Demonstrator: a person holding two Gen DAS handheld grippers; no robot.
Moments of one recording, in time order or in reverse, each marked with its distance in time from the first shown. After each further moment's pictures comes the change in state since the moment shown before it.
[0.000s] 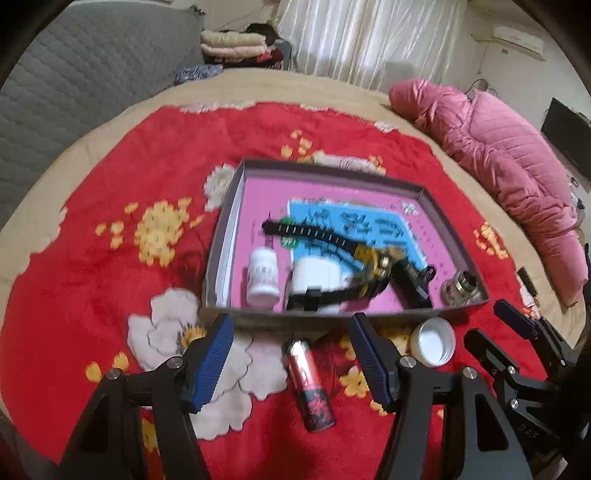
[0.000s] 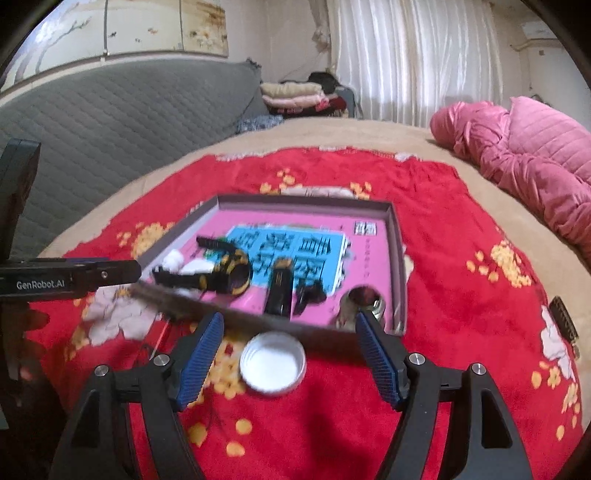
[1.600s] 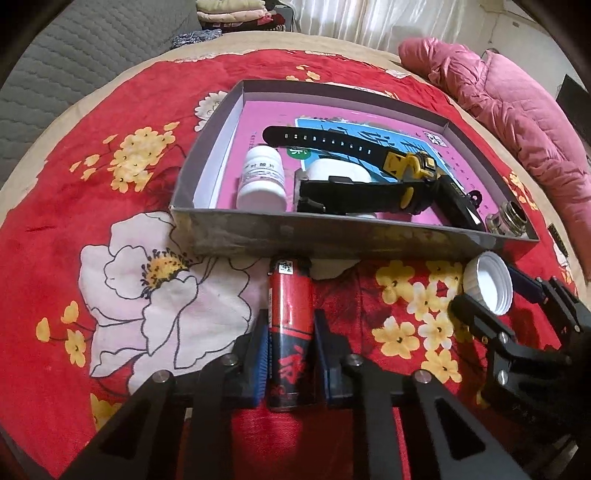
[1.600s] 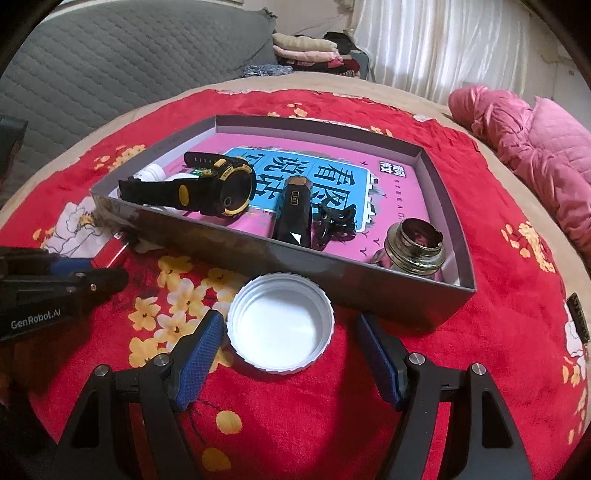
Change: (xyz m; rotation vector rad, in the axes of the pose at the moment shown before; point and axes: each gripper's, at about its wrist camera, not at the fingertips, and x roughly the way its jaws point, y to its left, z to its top) left arm 0.058 0.004 -0.039 0.026 0.131 0.038; right arm 0.070 0.013 -0.026 -0.098 0.154 -0.052
